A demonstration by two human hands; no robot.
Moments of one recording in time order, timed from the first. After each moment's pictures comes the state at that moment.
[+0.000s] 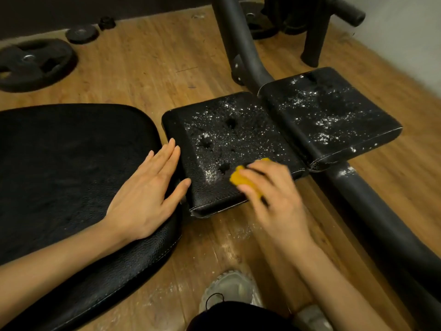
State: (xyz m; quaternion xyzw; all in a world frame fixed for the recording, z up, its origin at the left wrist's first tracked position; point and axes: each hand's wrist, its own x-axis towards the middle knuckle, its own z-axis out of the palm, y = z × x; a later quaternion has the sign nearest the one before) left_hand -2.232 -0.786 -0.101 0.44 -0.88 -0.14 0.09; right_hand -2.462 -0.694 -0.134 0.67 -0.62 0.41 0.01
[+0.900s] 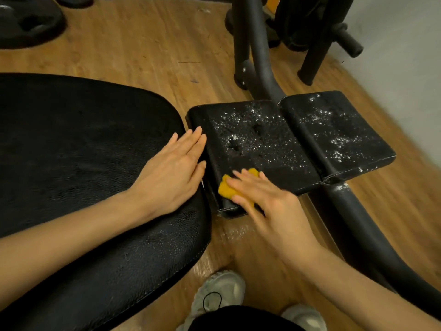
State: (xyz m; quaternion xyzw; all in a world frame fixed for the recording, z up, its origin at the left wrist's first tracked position) left_hand -2.220 -0.819 -0.106 0.40 -0.90 -0.14 0.13; right_hand -2.408 -0.702 -0.093 0.74 -0.62 0.23 -0.12
